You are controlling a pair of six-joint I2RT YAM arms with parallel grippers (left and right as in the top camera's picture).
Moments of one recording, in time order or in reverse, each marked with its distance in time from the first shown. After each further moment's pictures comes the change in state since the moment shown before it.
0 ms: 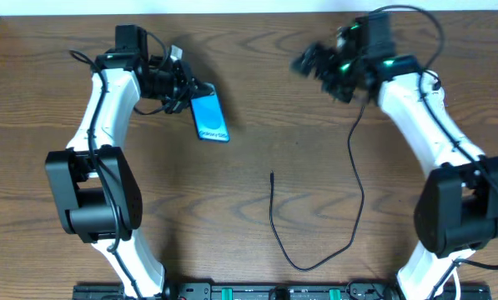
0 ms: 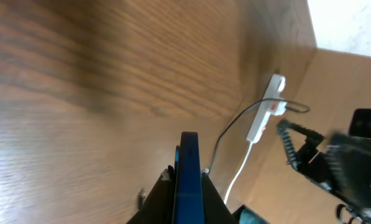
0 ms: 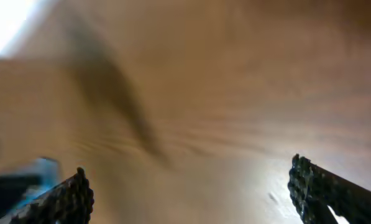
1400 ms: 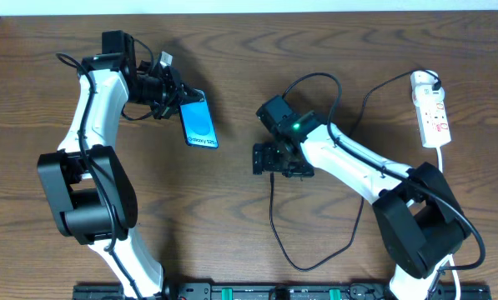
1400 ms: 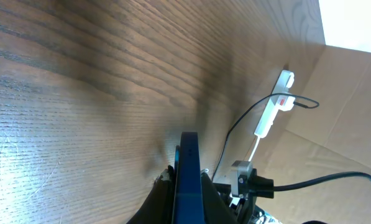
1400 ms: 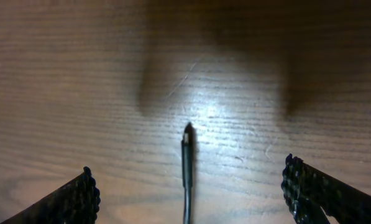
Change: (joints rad) left arm 0.044 0.000 0.000 -0.075 0.000 0.069; right arm 0.399 0.000 -0.252 -0.143 0.231 0.048
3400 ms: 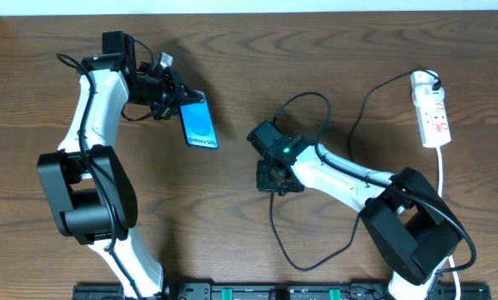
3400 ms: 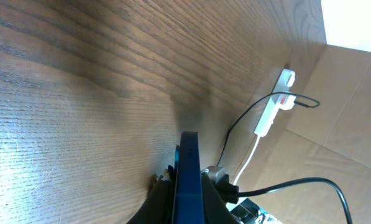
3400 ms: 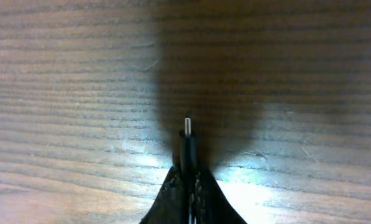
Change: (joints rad) left arm 0.000 0.000 0.000 -0.011 0.000 0.000; right arm 0.085 -0.002 -0.138 0.140 0.056 0.092
